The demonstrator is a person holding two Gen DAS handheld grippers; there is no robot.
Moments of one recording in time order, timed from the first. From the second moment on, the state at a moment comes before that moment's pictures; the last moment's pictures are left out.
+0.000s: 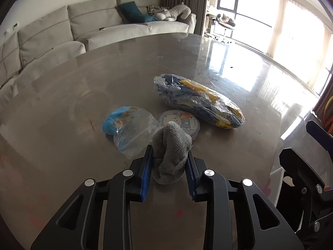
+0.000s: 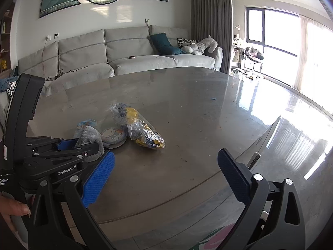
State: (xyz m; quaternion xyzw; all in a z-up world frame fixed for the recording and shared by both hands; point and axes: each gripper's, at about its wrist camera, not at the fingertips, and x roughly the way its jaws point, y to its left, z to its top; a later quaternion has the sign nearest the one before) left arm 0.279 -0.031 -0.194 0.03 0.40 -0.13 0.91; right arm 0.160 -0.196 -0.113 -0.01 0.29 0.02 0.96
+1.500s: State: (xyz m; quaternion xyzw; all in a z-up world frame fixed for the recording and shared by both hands) left arm 0.275 -0.017 -0.161 0.04 0.33 -0.09 0.94; right arm 0.225 -0.184 -0.122 0.01 0.32 0.07 0.94
